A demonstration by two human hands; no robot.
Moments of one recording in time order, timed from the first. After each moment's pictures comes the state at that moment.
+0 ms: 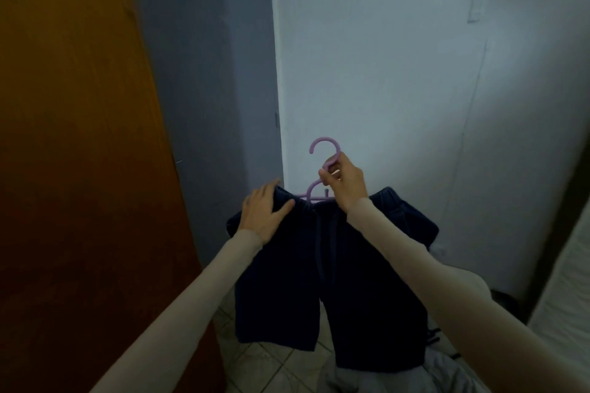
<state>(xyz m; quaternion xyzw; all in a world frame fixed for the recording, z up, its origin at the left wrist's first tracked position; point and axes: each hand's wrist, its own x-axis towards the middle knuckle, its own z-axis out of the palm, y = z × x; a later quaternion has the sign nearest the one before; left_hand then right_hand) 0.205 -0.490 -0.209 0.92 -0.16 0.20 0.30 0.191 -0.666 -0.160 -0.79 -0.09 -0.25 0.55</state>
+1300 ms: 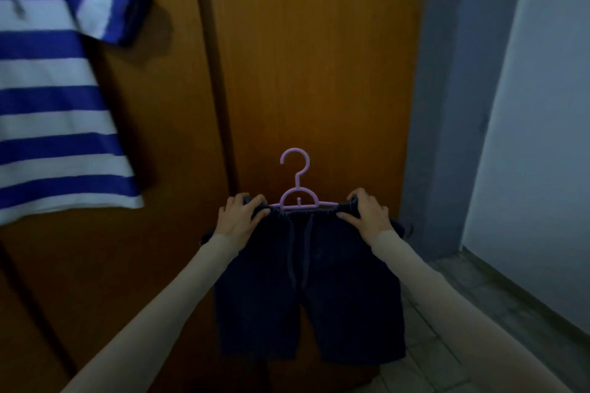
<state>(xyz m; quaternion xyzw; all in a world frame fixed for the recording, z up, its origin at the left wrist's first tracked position) 0.004 -0.068 -0.201 0.96 0.18 0.21 0.08 0.142 -0.300 -0.204 -0.89 -0.32 -0.06 0.32</state>
